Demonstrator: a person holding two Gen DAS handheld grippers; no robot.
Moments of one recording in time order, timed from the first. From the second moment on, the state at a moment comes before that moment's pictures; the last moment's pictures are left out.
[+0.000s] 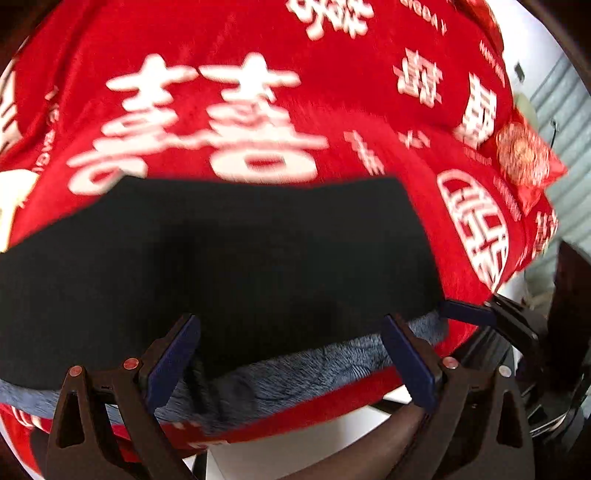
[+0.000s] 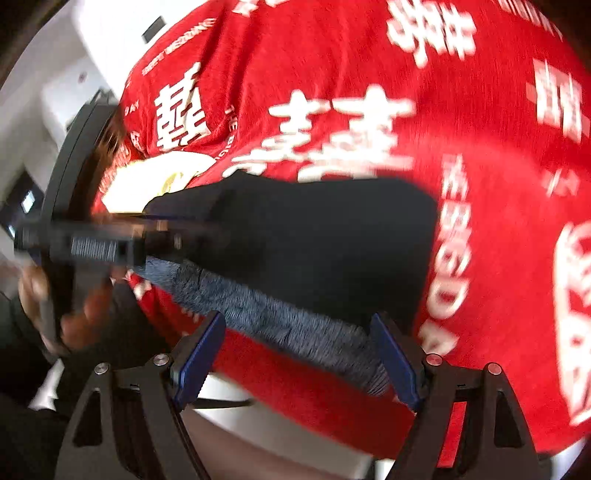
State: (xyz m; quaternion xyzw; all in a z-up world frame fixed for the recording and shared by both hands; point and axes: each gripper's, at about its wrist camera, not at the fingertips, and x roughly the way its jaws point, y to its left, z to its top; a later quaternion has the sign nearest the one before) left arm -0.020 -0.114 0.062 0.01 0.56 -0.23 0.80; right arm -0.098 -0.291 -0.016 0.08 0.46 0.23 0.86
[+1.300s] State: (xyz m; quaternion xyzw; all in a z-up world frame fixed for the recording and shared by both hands) left arm 0.043 -0.103 0.031 -0.02 0.58 -0.18 0.79; right arm 0.007 -0.350 -0.038 0.21 0.47 0.12 0.85
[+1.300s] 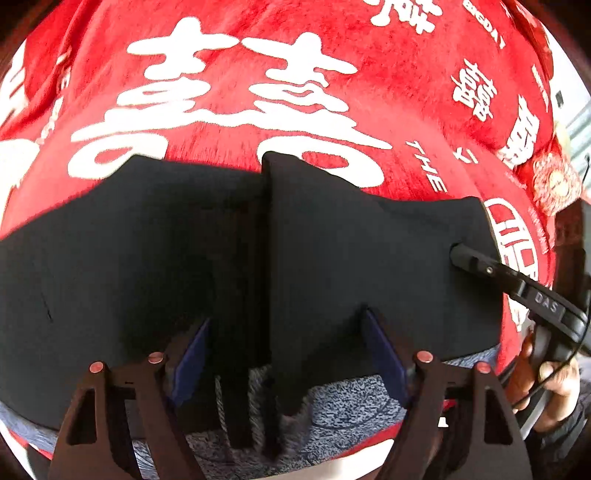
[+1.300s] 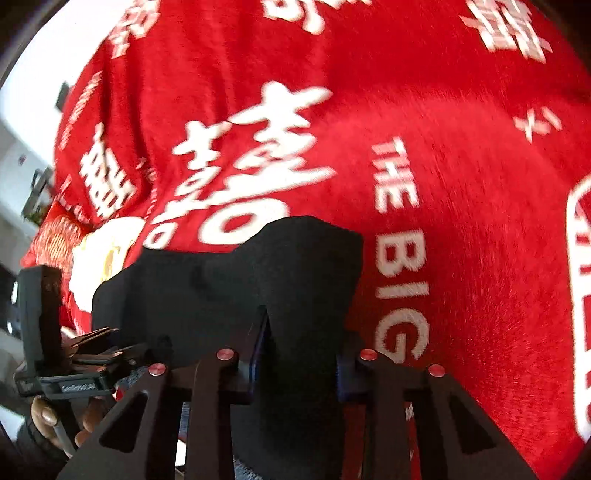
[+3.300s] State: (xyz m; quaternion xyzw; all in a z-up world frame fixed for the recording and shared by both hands) left arm 0.017 0.137 0.021 -0.08 0.57 -0.02 0.81; right arm -0.013 -0.084 -0.021 -0.16 0.46 0.24 0.84
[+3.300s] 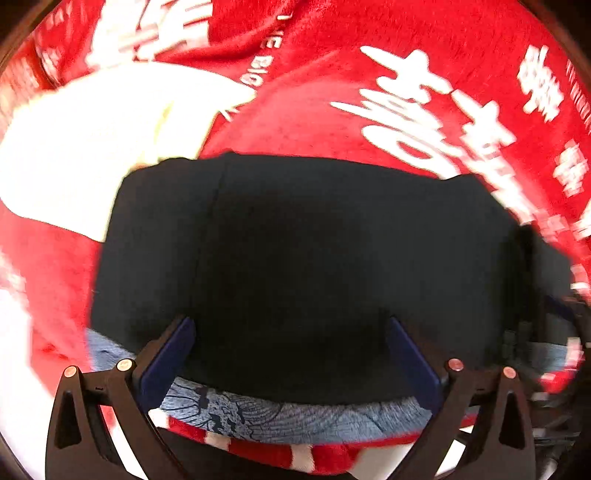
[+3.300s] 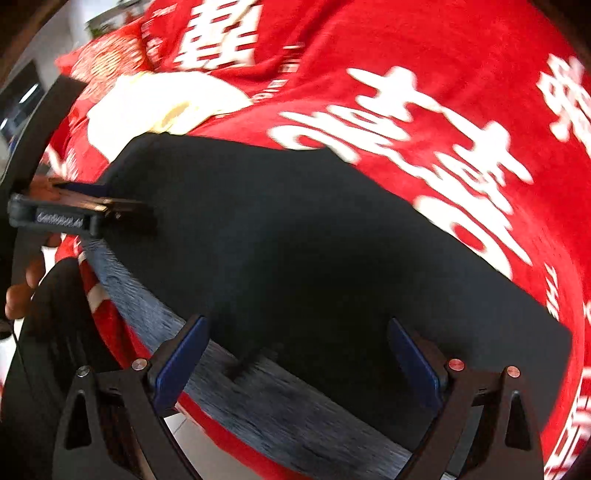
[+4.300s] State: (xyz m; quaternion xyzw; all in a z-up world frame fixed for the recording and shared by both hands) left arm -0.011 0.233 0.013 -0.12 0.56 0.02 0.82; right arm 0.088 0.114 -0.032 -0.31 0.46 0.44 0.71
